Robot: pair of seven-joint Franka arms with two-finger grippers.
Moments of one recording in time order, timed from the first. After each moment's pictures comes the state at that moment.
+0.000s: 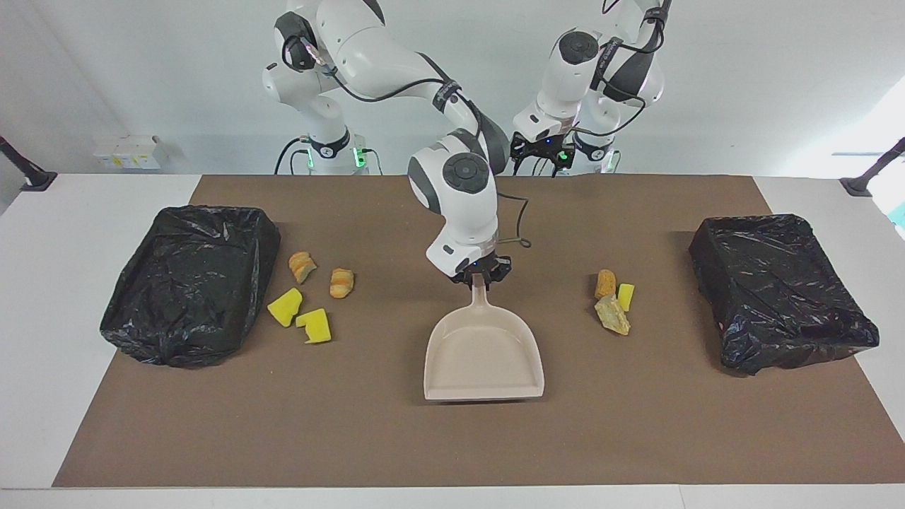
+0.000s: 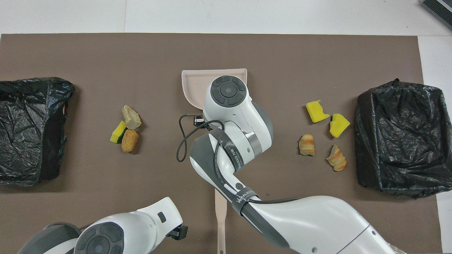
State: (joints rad) left arm -0.68 -0.45 -0.03 -2.54 -0.15 2.03 -0.37; right arm 0.52 0.53 0.05 -1.42 0.09 2.00 0.54
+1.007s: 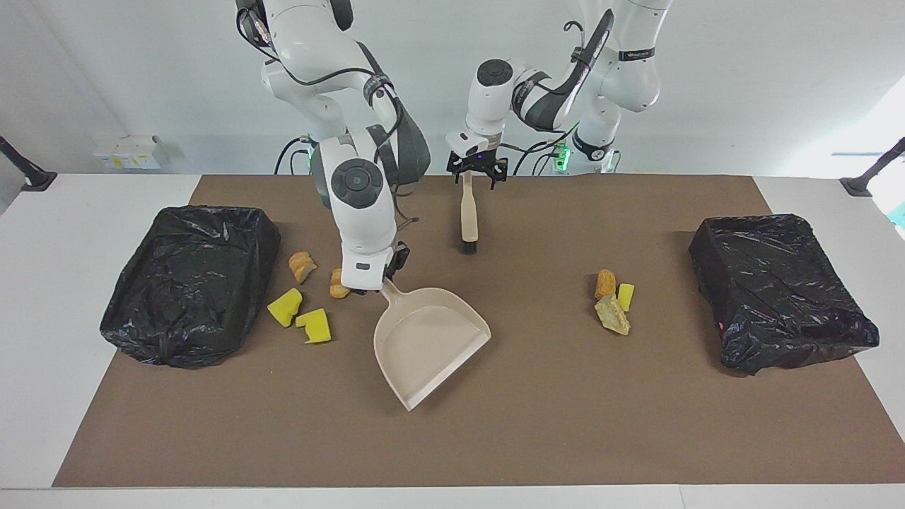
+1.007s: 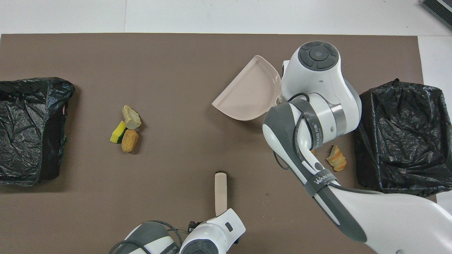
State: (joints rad) left arm -0.97 -0.14 -0.04 -2.47 -0.15 2.35 -0.67; right arm 0.31 0.39 0.05 -1.56 -0.08 1.80 -0.45
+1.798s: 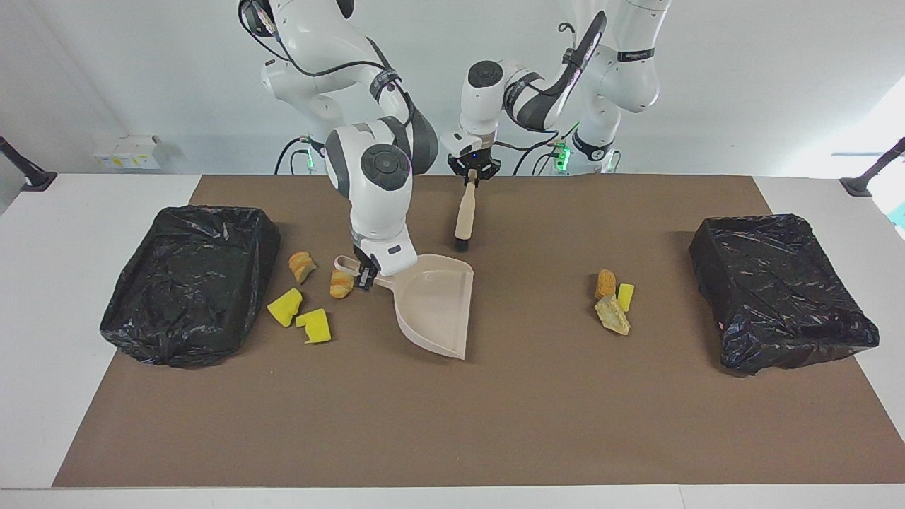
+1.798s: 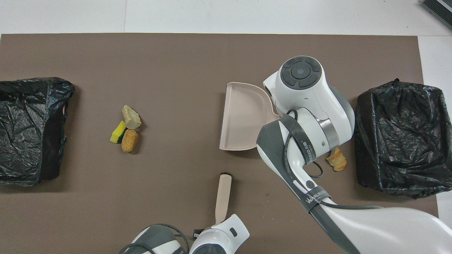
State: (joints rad) left arm -1.01 -0.13 -0.03 -2.46 -0.15 2.30 -0.71; right arm 0.34 0.35 0.05 -1.63 -0.20 1.81 -0.89
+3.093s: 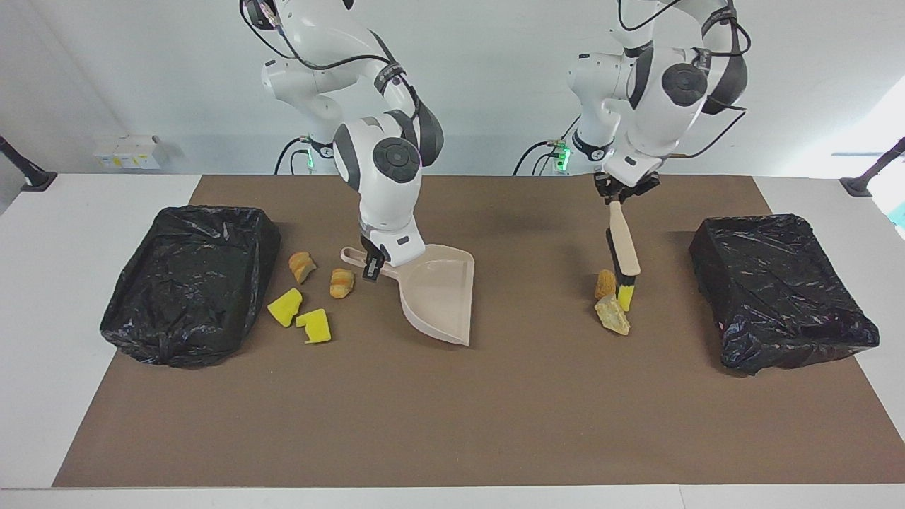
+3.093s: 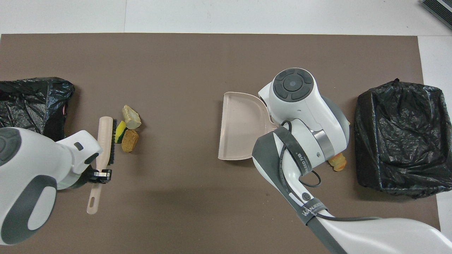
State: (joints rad) left arm -0.18 -0.26 0.00 -2.28 0.01 1.85 -0.12; right arm 0.36 0.31 0.05 -1.70 -0.20 1.82 -0.89
